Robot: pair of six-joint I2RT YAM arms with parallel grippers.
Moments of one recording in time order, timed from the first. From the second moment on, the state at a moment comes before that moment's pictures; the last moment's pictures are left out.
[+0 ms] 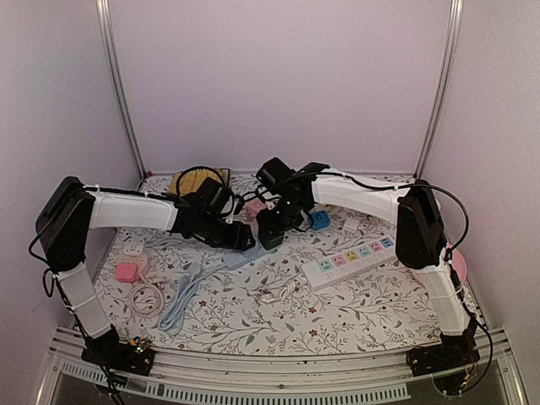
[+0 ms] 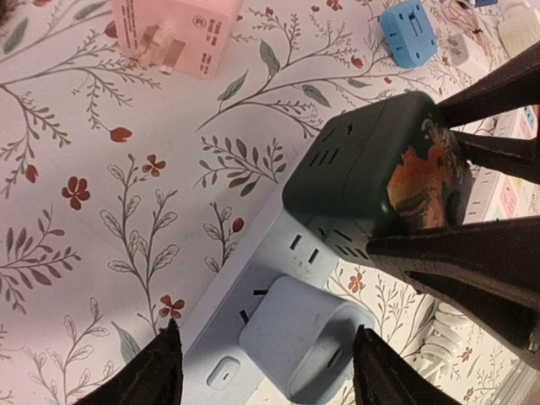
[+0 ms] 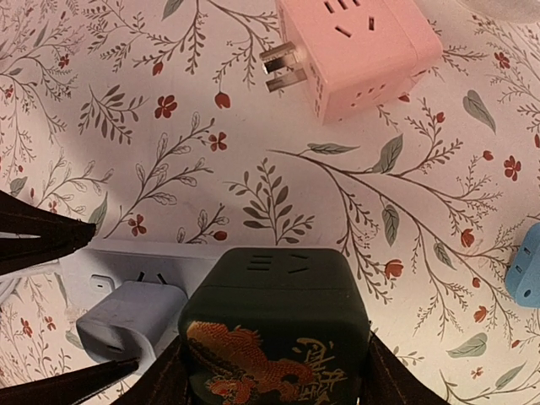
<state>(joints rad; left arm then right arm) -0.68 1.79 1.11 -0.25 0.11 -0.42 0.87 2.35 2.12 -0.87 0.02 0.30</state>
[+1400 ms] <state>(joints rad) -0.68 1.82 1.12 -0.17 0.20 -0.48 0.88 2.40 2.29 -1.05 0.06 0.26</state>
